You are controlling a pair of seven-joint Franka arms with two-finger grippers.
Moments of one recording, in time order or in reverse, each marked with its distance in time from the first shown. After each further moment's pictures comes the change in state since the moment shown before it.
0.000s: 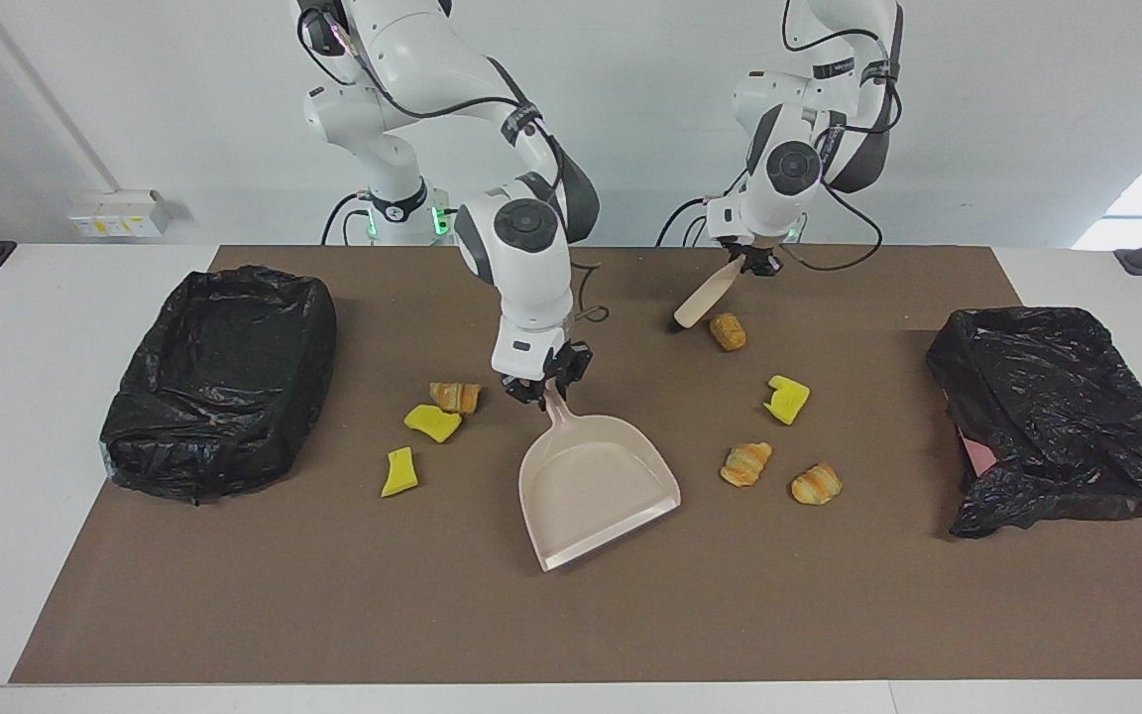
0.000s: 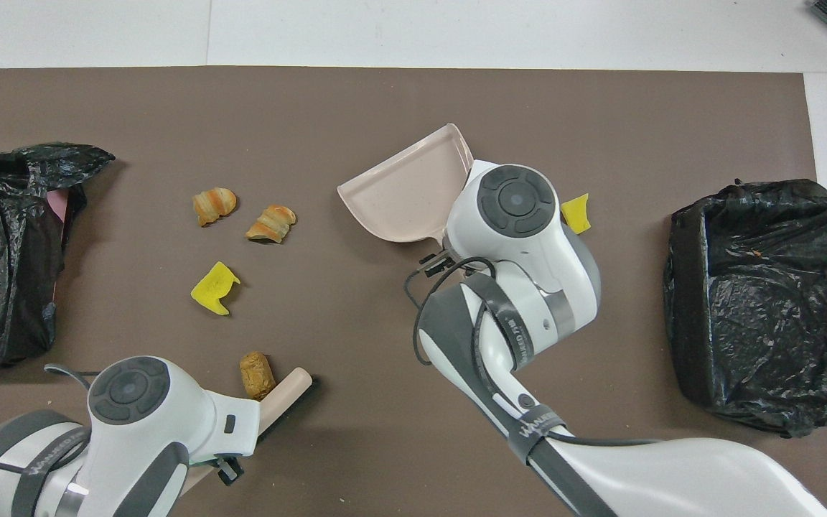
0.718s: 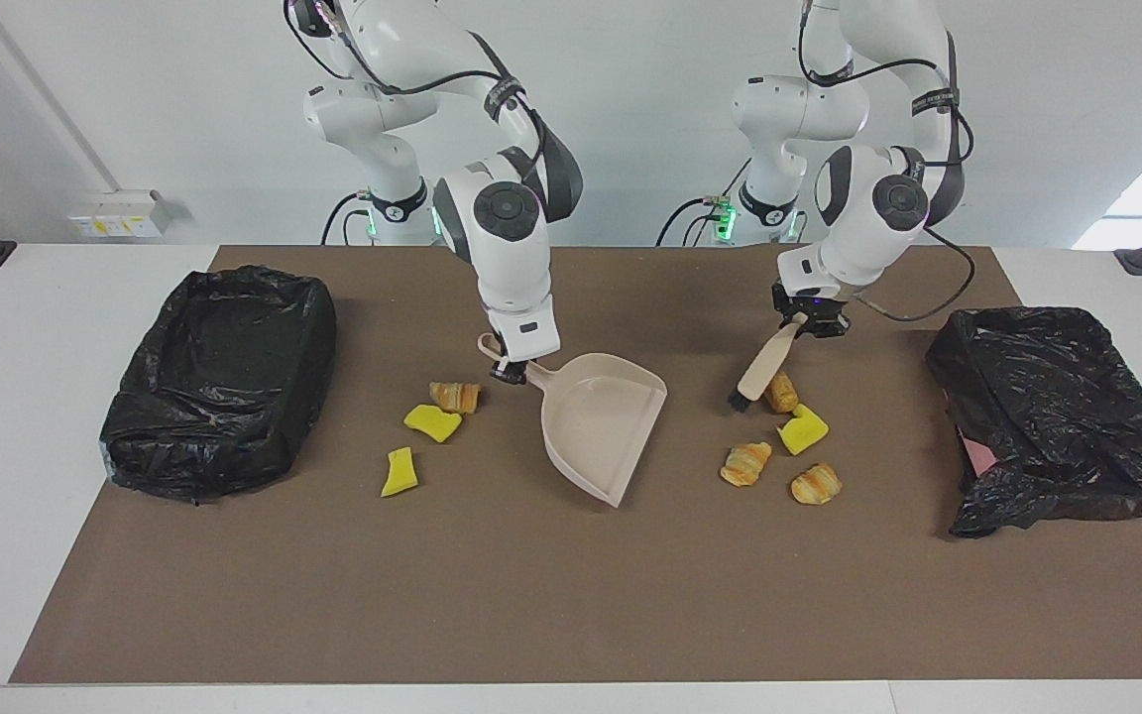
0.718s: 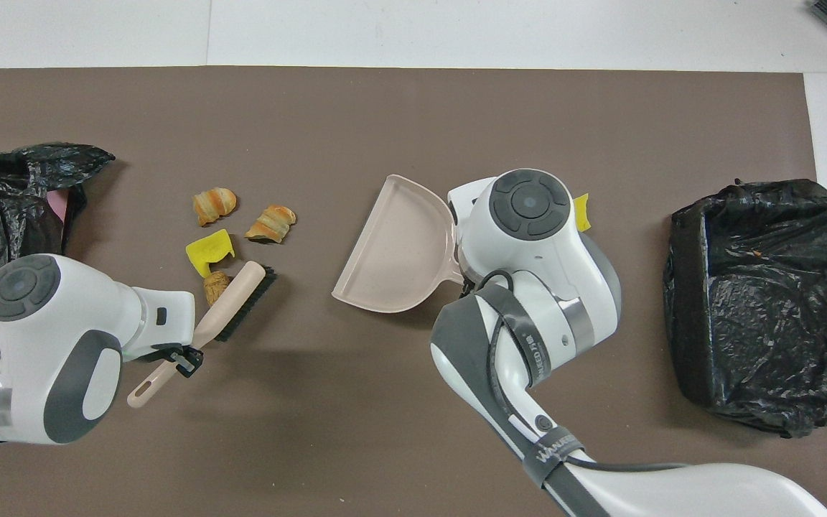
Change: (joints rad) left arm 0.199 0.243 0.012 0.277 0.001 0.151 0.103; right arm 0.027 -0.035 0.008 -0.057 0.003 -0.075 -0.529
